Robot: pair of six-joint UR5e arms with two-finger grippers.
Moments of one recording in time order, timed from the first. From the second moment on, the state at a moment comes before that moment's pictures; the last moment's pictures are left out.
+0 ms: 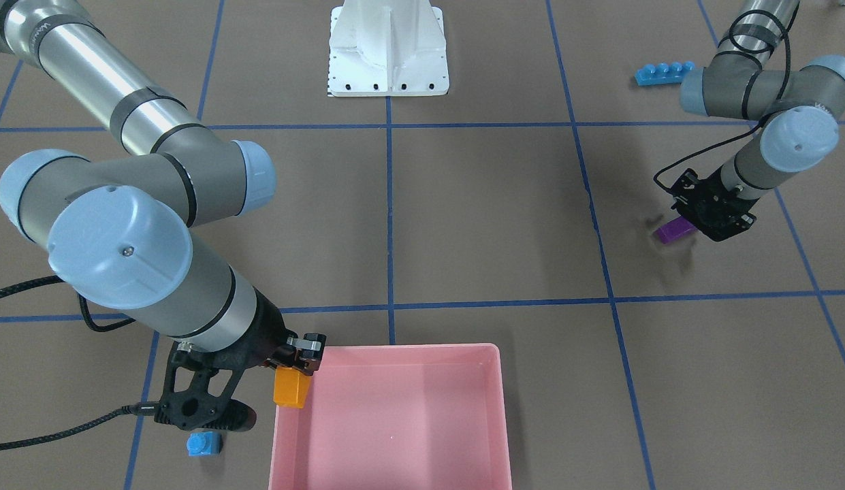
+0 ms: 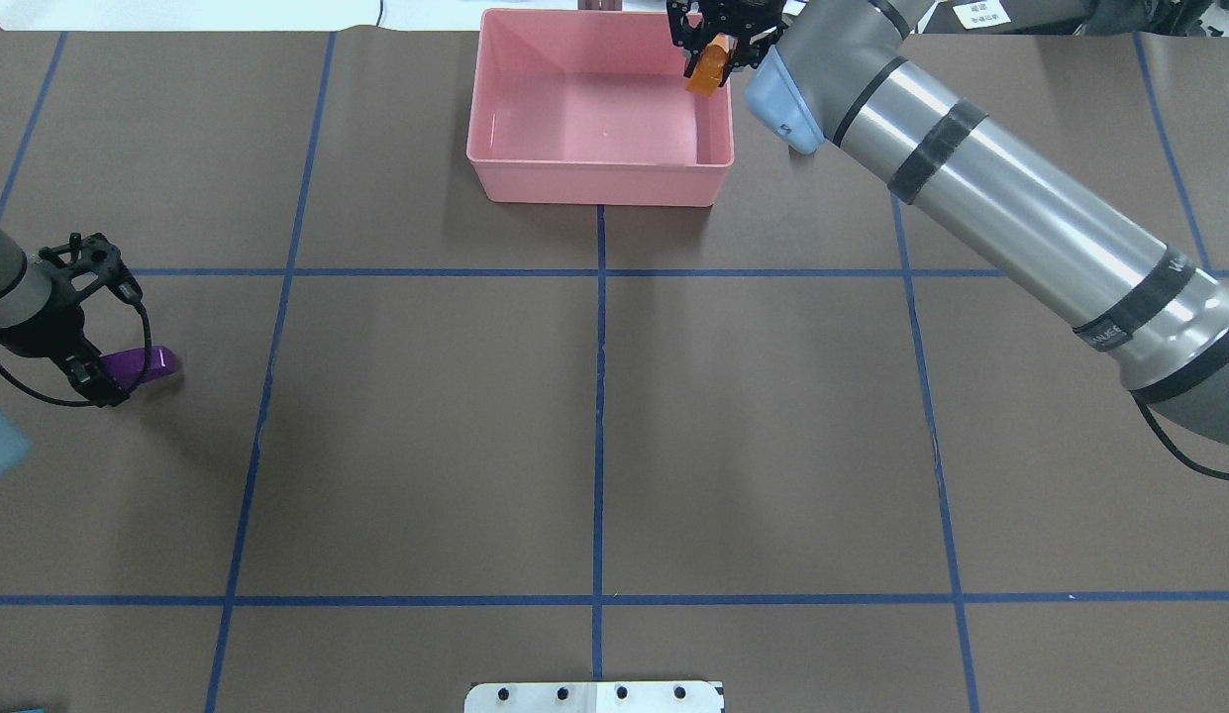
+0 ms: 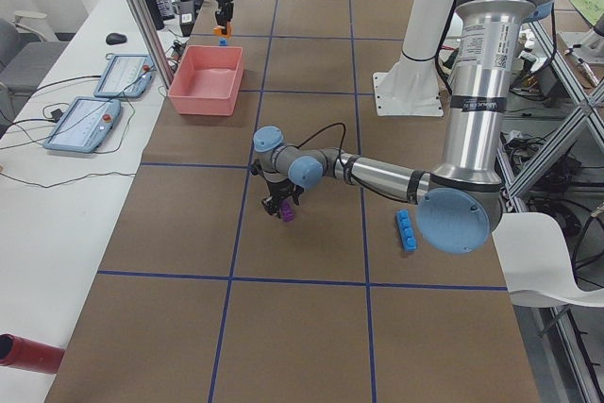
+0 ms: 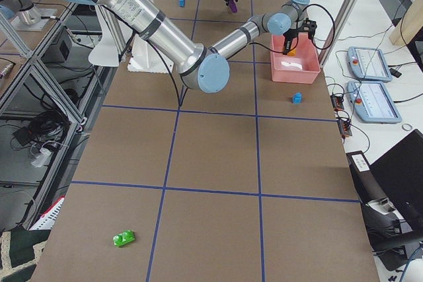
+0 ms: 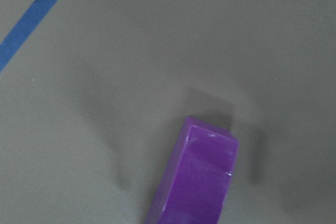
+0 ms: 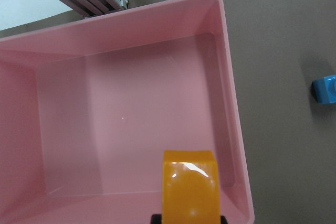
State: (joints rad) left arm -0.93 -1.65 -1.62 -1.80 -2.17 0.13; right arm 0.97 -0.55 1.06 -1.31 2.23 1.09
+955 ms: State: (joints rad) left arm -0.94 -1.67 -1.77 -1.61 -2.17 0.08; right arm 0.97 -0.43 0.94 -1.28 2.18 1.07
